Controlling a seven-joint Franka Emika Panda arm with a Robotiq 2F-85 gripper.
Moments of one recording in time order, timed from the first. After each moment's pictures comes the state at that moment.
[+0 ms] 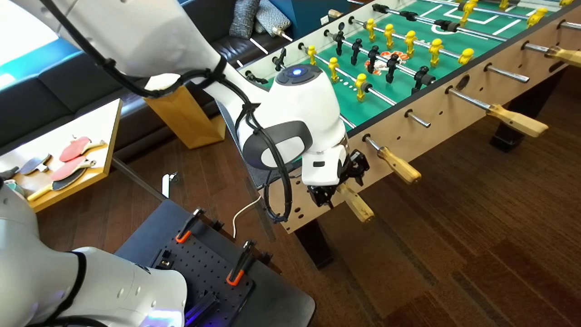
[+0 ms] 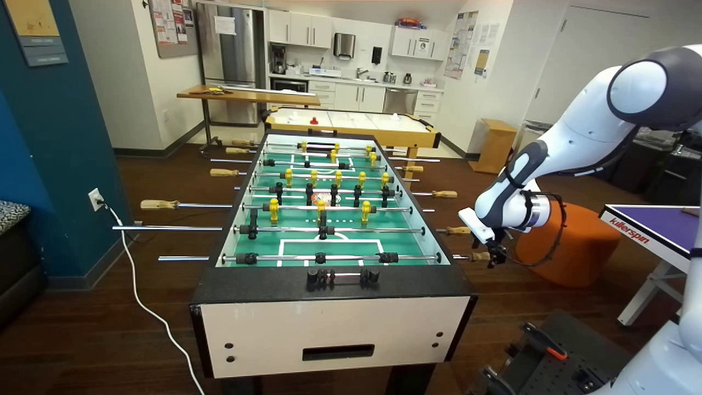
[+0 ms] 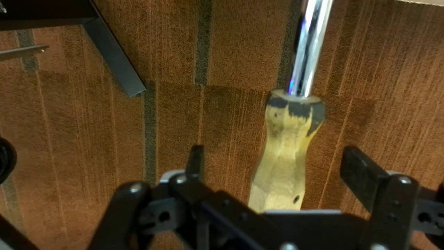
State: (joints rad) arm -0.18 0.41 -0.33 -2.43 0.19 2.90 1.36
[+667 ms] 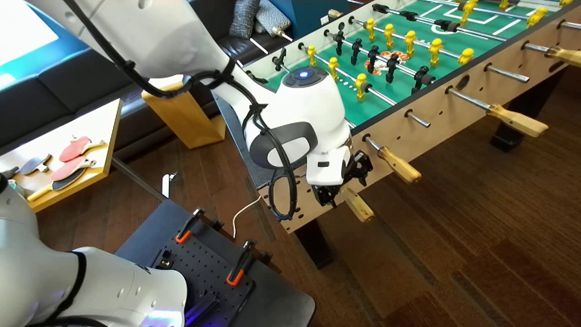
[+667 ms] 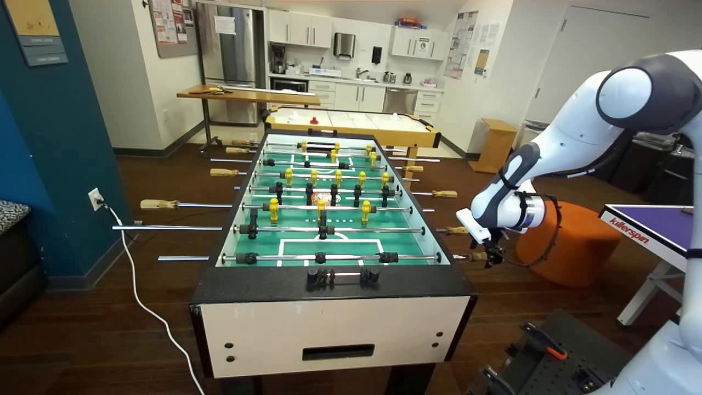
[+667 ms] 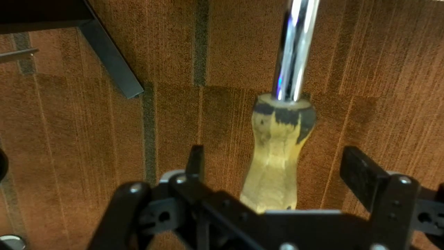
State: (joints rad) arm -0.17 0.45 -0.32 -2.40 0.22 2.90 1.36
